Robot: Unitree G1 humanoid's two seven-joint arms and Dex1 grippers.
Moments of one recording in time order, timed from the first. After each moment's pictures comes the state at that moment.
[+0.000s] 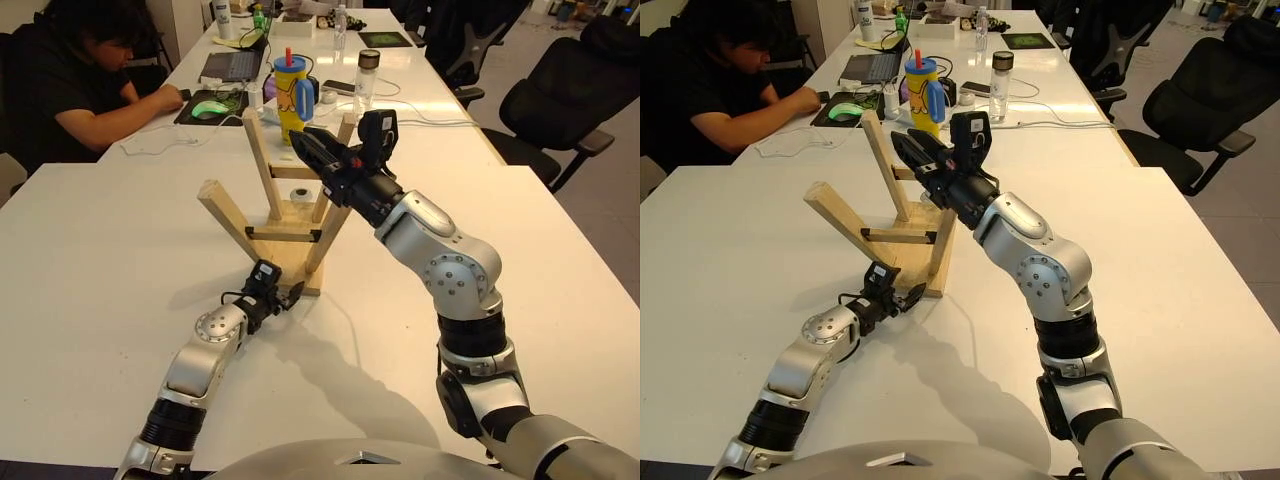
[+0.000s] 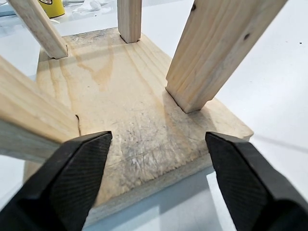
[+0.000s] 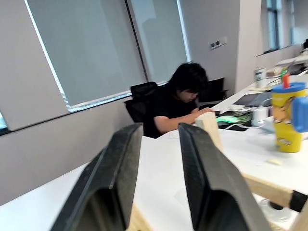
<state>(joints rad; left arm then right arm) -0.03 0.25 -0.23 -0.11 -0.10 0.47 -0.35 -0.56 -0.12 0.14 -0.29 0.74 0.66 0.08</state>
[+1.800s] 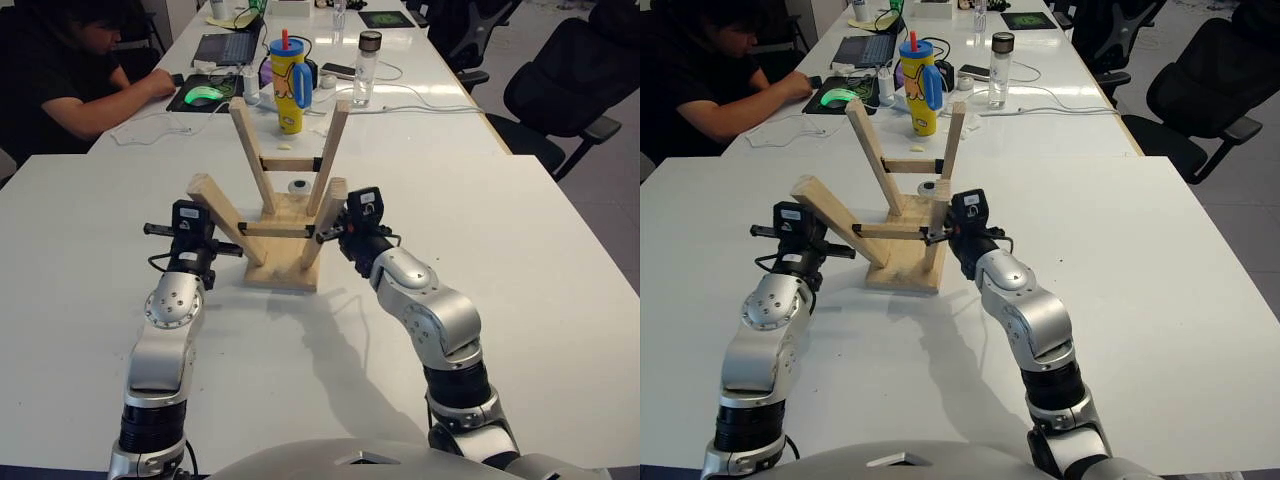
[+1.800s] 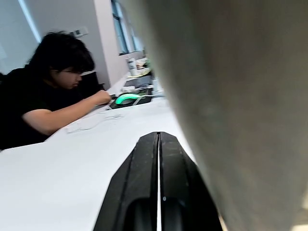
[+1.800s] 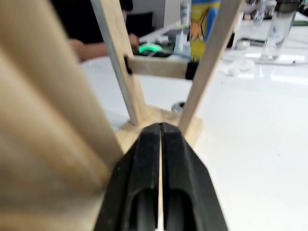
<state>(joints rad) -0.06 0.21 -0.01 -0.46 0.00 0.49 -0.03 -0.30 -0.08 0.21 -0.39 0.28 0.85 0.01</state>
